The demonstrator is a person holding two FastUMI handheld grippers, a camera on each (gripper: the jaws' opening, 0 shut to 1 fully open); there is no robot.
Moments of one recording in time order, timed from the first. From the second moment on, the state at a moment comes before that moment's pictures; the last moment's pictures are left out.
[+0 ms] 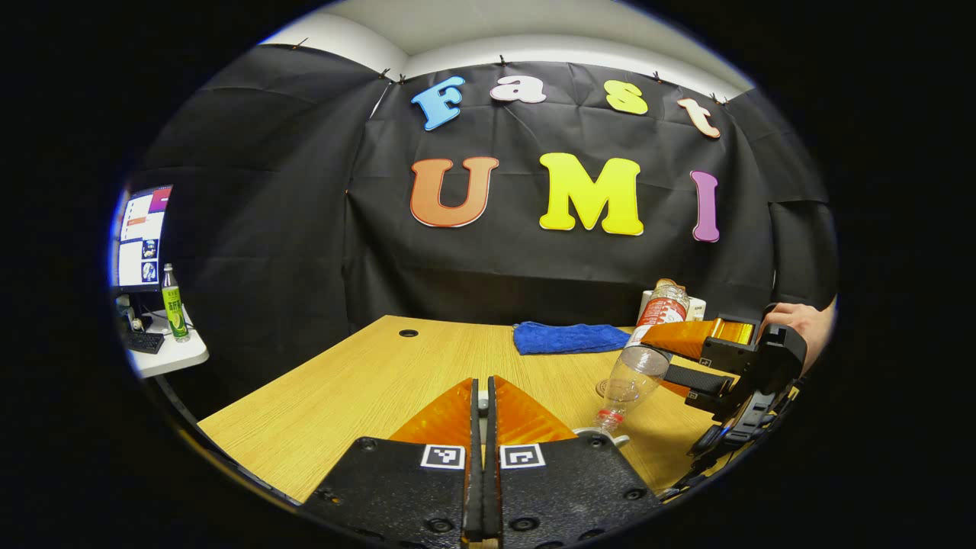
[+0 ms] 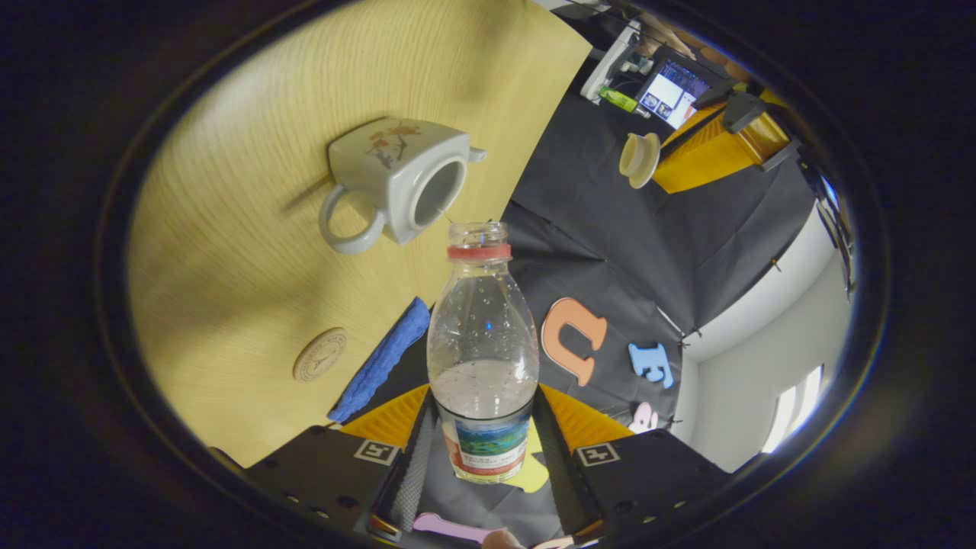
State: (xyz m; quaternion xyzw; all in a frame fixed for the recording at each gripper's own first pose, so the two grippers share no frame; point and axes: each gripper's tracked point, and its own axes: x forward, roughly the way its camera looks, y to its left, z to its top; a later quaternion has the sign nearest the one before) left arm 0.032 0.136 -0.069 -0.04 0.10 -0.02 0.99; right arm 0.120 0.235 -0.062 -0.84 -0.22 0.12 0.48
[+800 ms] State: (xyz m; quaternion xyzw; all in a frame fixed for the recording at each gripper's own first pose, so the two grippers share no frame) left arm 0.029 0.138 -0.065 -0.04 0.09 -0.02 0.99; right arm 0.120 0.243 -0.054 -0.84 -0.23 0.11 0.47
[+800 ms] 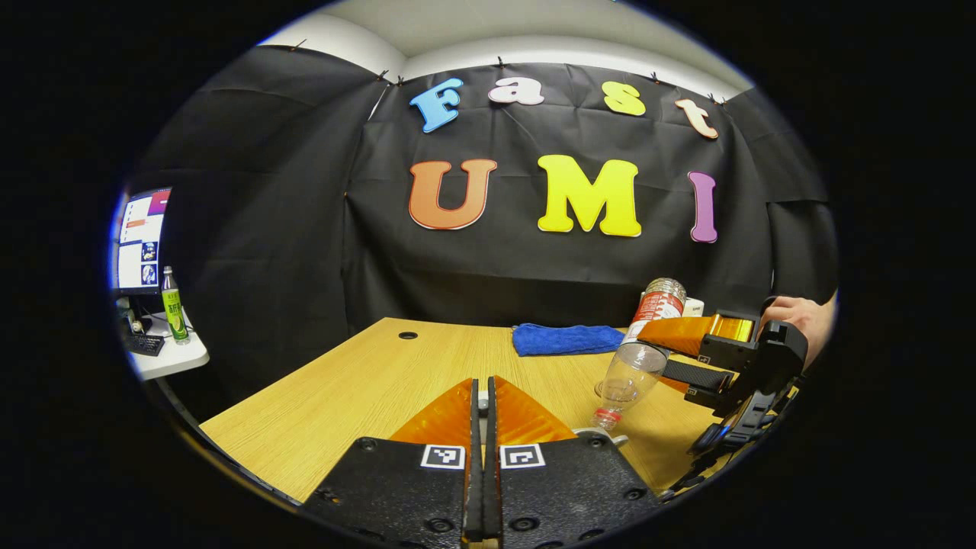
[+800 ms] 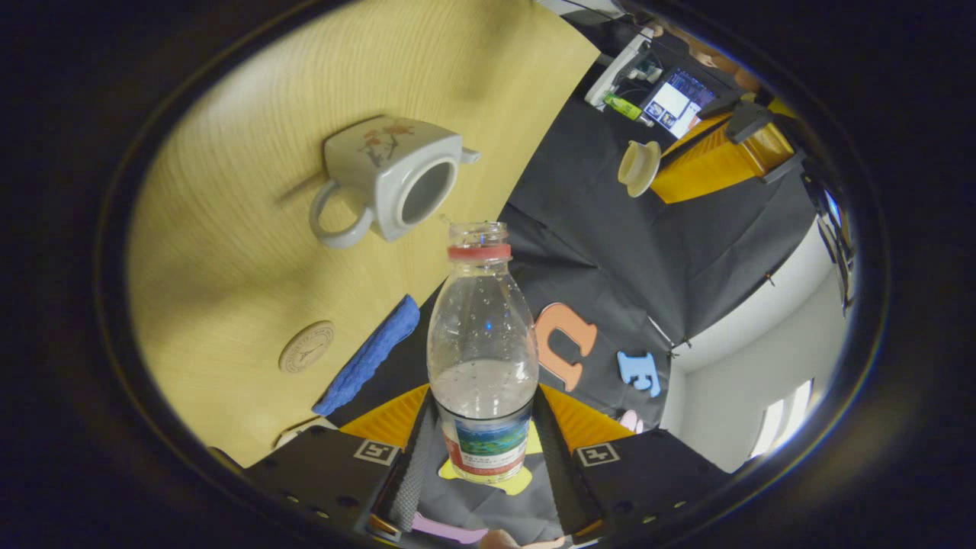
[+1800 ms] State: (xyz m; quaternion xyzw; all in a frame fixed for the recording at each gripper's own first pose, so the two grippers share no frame) left arm 0.029 0.133 -0.057 -0.05 0.08 -0.02 1.00; right arm 0.096 0.215 -0.094 -0.43 0.04 0.24 0.87
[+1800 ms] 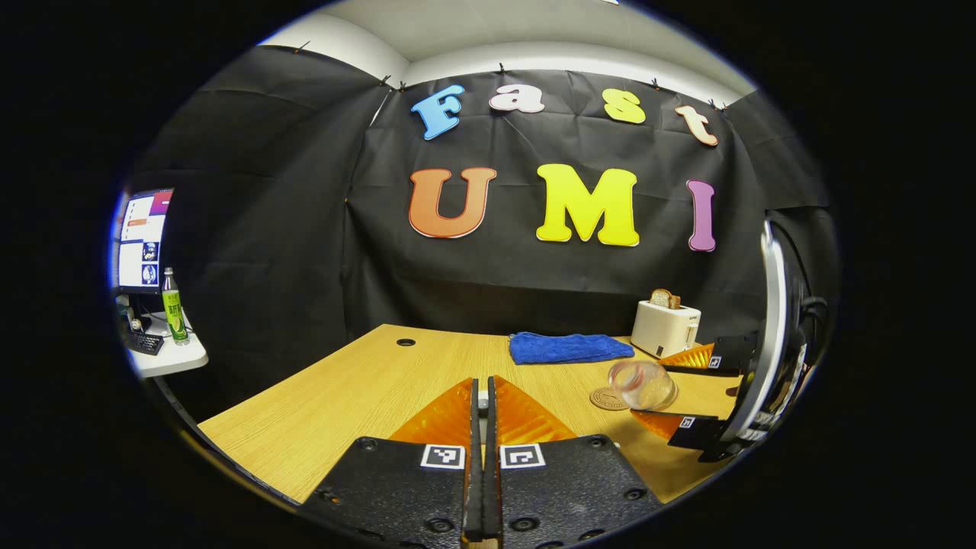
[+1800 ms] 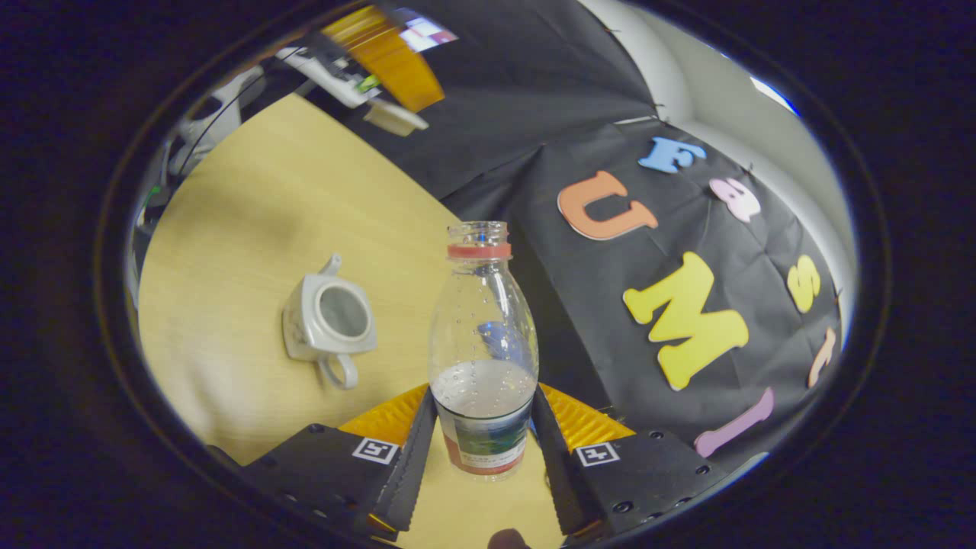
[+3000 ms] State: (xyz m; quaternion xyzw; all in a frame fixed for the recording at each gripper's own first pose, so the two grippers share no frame) left arm 0.037 0.128 -0.078 -0.04 0.10 -0.02 0.99; right arm 0.242 0.171 -0.112 0.02 0.16 0.18 0.97
